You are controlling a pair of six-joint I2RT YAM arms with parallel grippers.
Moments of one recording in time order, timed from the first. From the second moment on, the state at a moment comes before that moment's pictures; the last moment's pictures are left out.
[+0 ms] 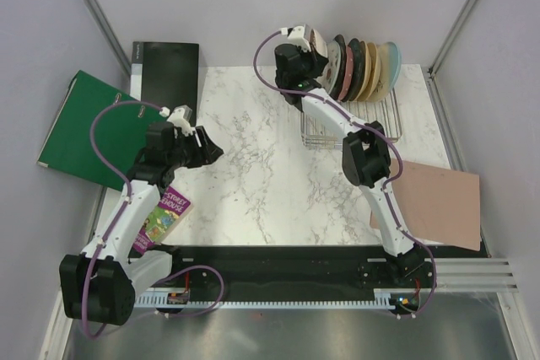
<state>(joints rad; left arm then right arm) -0.12 1.06 0.75 -0.28 0.32 -0.35 0.54 2.45 2.26 0.03 1.18 -0.32</state>
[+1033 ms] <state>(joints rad) -0.12 1.05 0.75 -0.28 0.35 -0.38 0.56 2.49 2.34 -0.23 1.18 -0.06</state>
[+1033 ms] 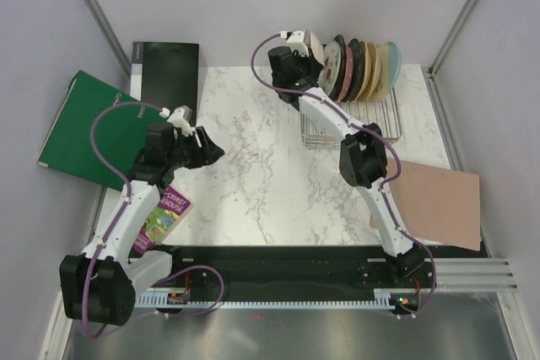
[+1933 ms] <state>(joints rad) -0.12 1.07 0.76 -0.26 0.40 -0.40 0.63 2.52 2.25 -0.33 1.02 -0.05</state>
